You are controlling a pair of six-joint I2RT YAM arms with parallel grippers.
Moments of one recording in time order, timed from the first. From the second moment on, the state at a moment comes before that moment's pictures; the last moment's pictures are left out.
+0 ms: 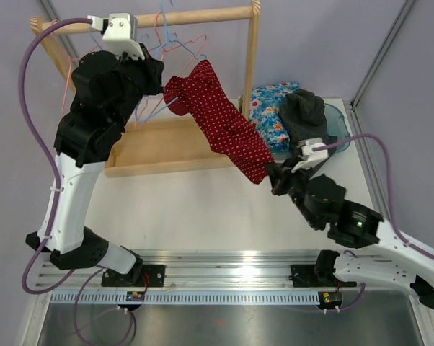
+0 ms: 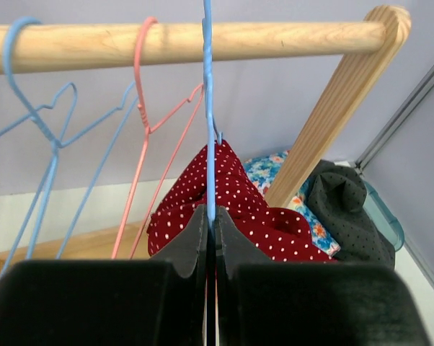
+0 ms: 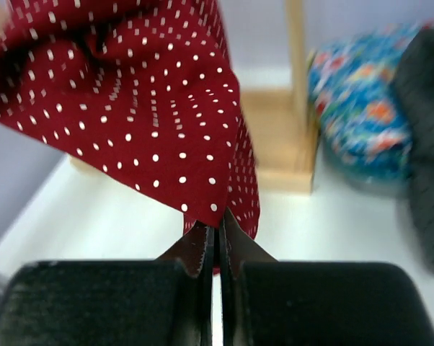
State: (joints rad) left arm -0.54 1.48 2.24 -0.77 -0.27 -0.18; right arm 1.11 0.82 0.97 -0.33 0.66 0.40
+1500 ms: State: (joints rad) left arm -0.59 1.26 2.00 -0.72 -0.06 -0.14; right arm 0.33 1.70 2.47 -0.40 0.63 -0.59
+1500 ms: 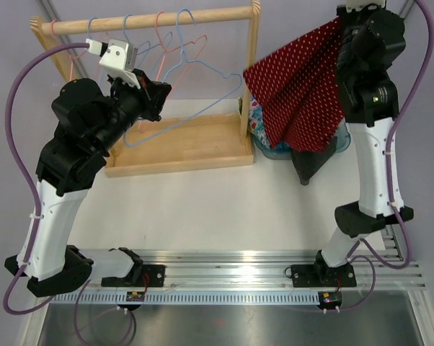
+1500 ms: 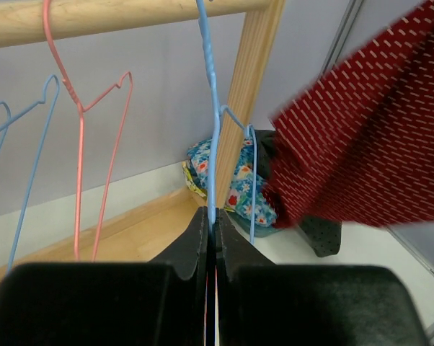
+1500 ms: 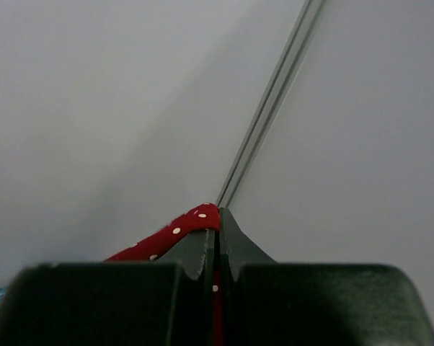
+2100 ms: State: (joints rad) left arm -0.60 1.24 1.95 -0.69 -0.06 -0.15; right arm 0.16 1.75 1.74 -0.26 0.23 -0.04
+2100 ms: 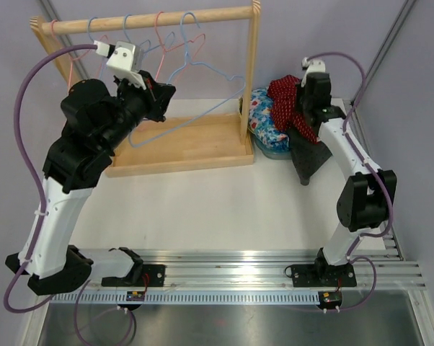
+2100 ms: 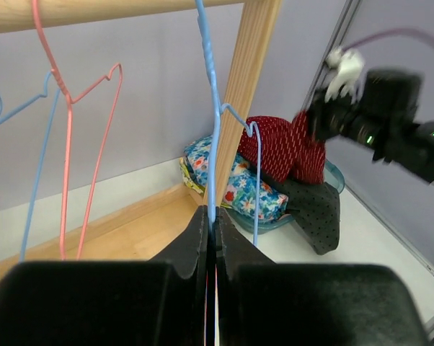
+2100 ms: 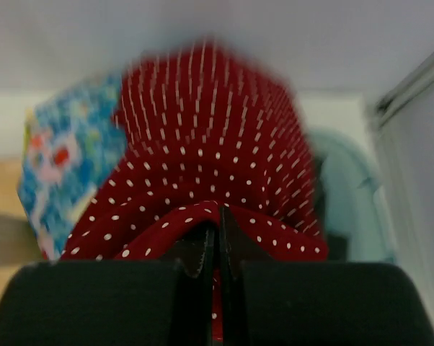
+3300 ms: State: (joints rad) left arm -0.61 1.64 2.12 -0.59 -0.29 -0.14; right arm 0.23 1.11 0.92 -0.20 -0.18 0.43
